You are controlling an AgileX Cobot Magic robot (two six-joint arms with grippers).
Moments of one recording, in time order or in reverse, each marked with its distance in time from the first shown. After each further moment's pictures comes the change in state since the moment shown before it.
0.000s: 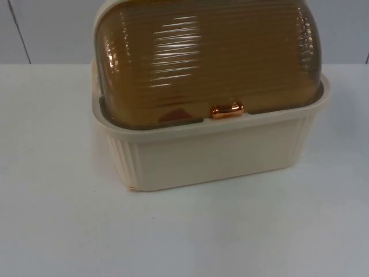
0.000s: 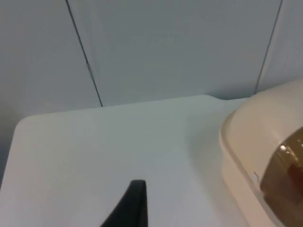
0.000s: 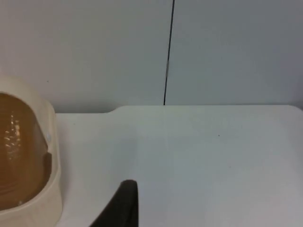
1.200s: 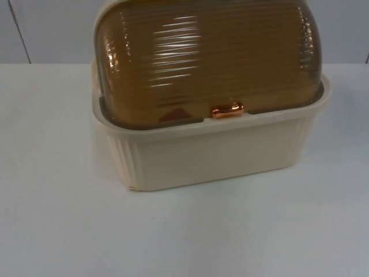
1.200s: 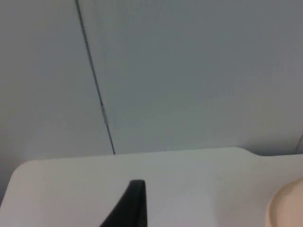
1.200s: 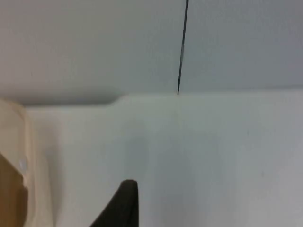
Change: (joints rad) right arm 0.000 0.586 -0.208 0.049 -0.187 -0.011; left arm 0.051 0.394 0.000 0.009 -0.475 -0.010
